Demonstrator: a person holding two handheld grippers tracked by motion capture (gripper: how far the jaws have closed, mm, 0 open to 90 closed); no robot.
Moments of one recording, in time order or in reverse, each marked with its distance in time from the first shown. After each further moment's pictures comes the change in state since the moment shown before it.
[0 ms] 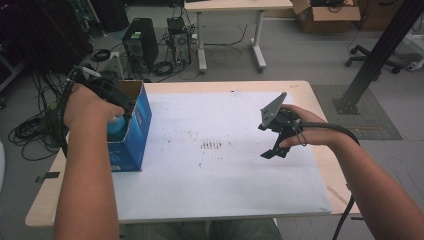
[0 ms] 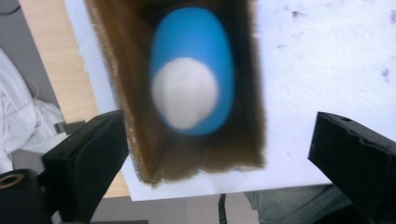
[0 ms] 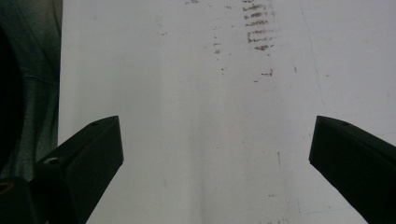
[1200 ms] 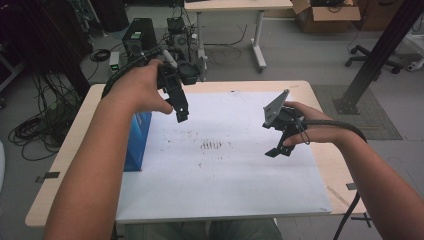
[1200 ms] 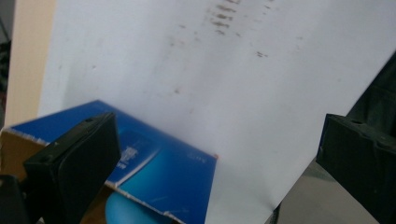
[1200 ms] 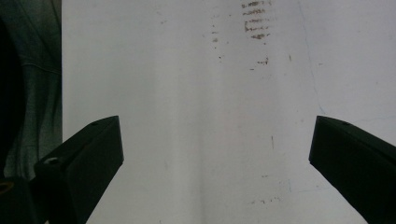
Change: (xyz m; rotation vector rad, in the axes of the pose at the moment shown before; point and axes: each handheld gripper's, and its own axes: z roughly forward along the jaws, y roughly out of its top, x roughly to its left) left arm -0.158 0.015 -0.045 -0.097 0.031 0.984; right arm 0.003 0.003 -0.014 0.058 -0.015 0.000
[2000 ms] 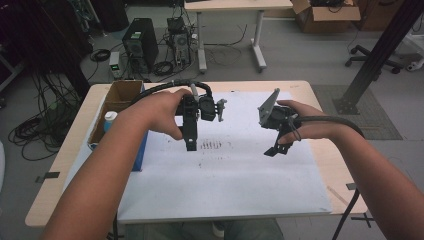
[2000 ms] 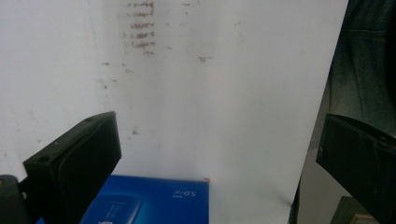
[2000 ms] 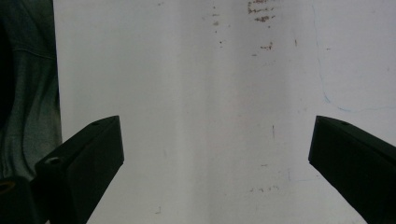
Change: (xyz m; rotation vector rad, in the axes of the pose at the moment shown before) left arm -0.040 0.022 0.052 0.038 -0.104 0.354; right arm -0.006 0.011 0.005 0.104 0.024 0.015
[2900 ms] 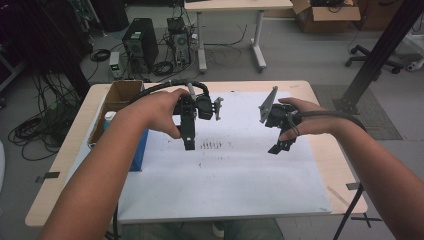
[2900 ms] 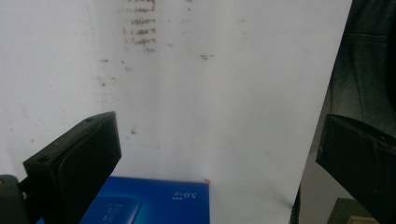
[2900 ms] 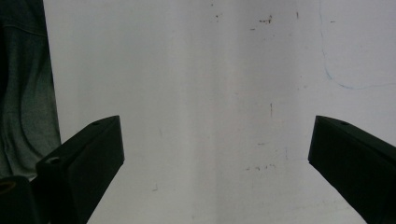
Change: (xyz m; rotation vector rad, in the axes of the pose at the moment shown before) left arm 0.008 -0.006 0.005 -0.014 -0.021 -0.018; right arm -0.011 -0.004 0.000 0.079 0.019 0.010
